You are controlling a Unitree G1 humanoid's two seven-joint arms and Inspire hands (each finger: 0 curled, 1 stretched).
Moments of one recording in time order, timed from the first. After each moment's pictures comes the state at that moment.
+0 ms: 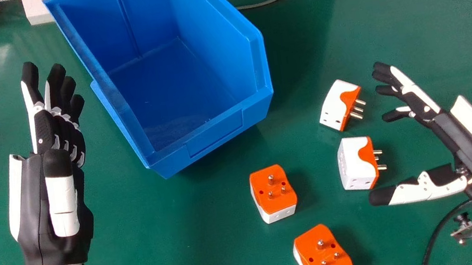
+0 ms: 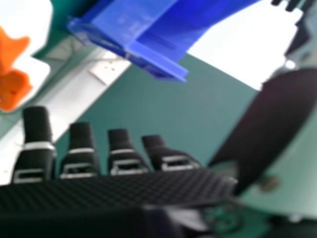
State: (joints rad) left arm 0.06 0.13 0.22 0.36 -0.31 -0.86 -0.40; right arm -0.12 -0.50 -0.05 0.81 -0.25 -1.05 0.10
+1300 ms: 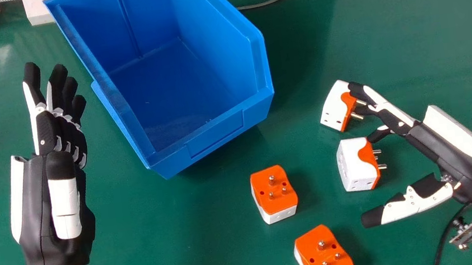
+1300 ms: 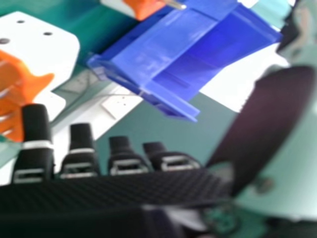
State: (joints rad) left arm 0.08 0.13 0.20 0.34 -0.30 -0.86 -0.39; right arm -0.15 -0.55 0.04 0.77 -0.29 -1.00 0.16
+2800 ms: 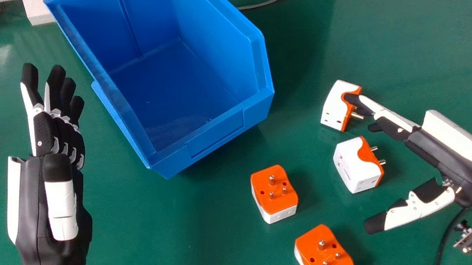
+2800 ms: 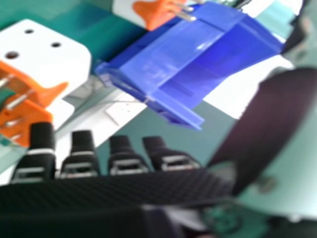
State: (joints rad) left arm 0.08 0.14 0.21 0.33 -0.32 -0.85 -0.42; right arm -0.17 -0.56 0.06 0.84 -0.33 -1.04 0.12
